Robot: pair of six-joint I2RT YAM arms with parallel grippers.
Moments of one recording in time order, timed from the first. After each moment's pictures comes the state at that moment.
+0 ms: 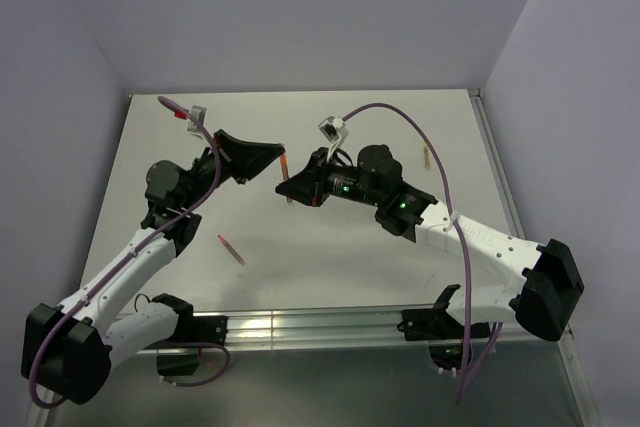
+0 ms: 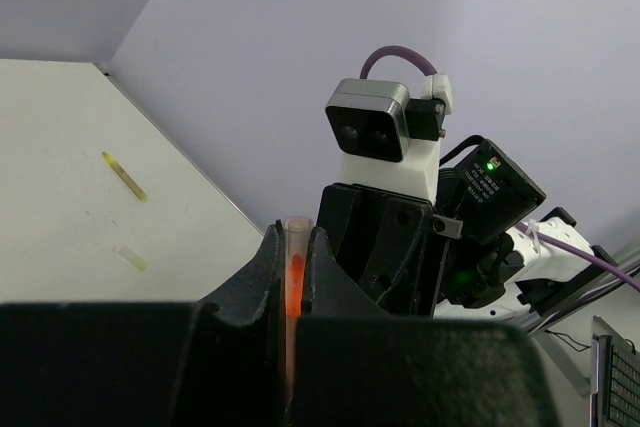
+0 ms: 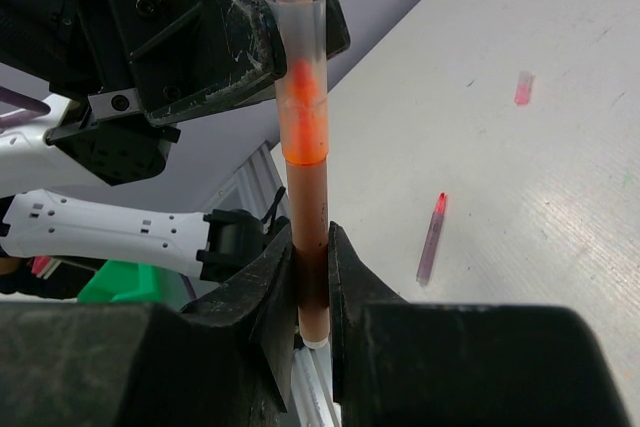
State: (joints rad) left arm -0.42 1.01 0.67 0.71 0.57 -0.98; right arm 0.83 1.24 0.94 0.24 -0.36 0.64
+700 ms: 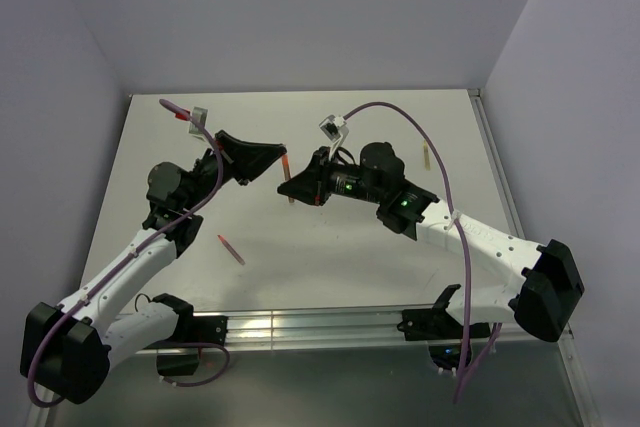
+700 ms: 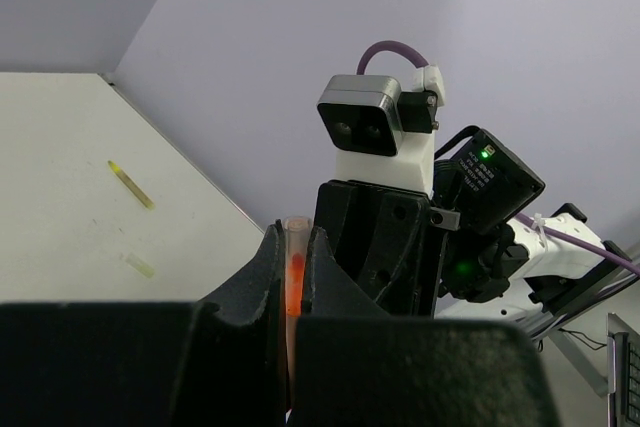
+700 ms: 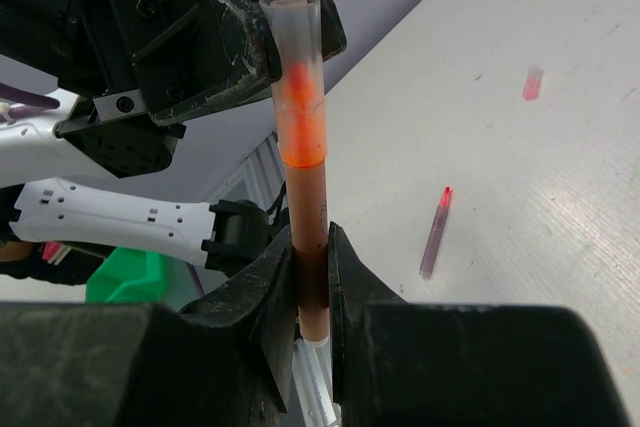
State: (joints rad) left arm -0.43 1.01 0.66 0.73 0.56 -0.95; right arm 0.80 1.24 0.94 0.24 -0.42 0.65
